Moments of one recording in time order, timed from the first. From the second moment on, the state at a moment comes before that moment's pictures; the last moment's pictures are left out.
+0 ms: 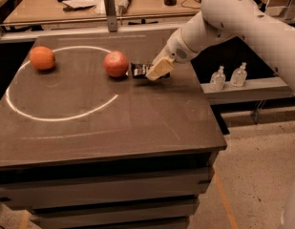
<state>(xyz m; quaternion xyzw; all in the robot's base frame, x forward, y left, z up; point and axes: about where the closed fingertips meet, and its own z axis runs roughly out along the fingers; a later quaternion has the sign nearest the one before) 0.678 -0.039 0.866 -0.55 0.76 0.14 0.33</state>
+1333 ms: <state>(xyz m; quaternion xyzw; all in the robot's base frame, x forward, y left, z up) 0.686 -0.033 0.850 -0.54 0.78 0.13 0.31</state>
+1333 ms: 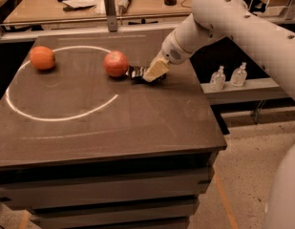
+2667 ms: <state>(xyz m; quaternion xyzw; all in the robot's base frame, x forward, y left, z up) 0.697 -0.035 0.836 -0.52 0.79 0.14 0.29</state>
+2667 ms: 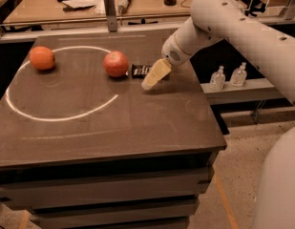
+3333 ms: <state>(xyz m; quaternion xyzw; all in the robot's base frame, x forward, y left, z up) 0.664 -0.095 0.858 -0.49 0.77 0.20 0.35</state>
